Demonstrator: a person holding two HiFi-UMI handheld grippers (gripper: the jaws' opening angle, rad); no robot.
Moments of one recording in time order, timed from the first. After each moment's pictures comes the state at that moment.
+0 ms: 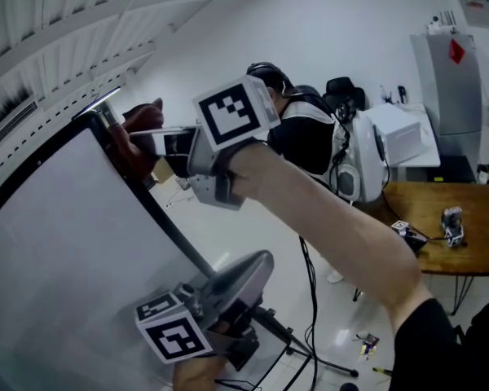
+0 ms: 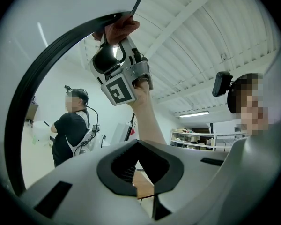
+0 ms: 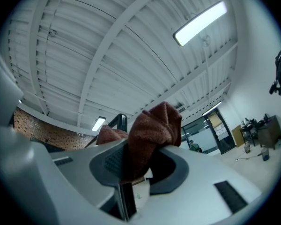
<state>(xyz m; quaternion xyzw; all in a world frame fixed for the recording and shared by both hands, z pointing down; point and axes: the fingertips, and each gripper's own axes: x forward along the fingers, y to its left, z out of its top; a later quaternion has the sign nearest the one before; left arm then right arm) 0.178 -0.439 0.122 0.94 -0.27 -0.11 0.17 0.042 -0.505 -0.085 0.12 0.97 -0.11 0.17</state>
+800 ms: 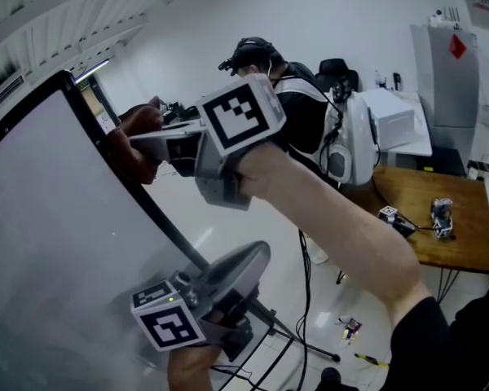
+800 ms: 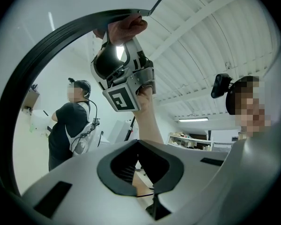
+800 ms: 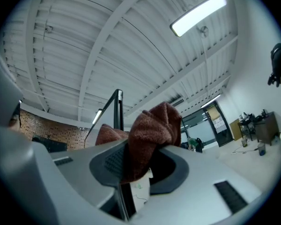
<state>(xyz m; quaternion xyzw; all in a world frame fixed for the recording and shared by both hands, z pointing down) 0.172 -0.445 0.121 0.93 -0.26 -0.12 0.23 0.032 -0.508 -0.060 0.13 0.98 -0.12 0.13</state>
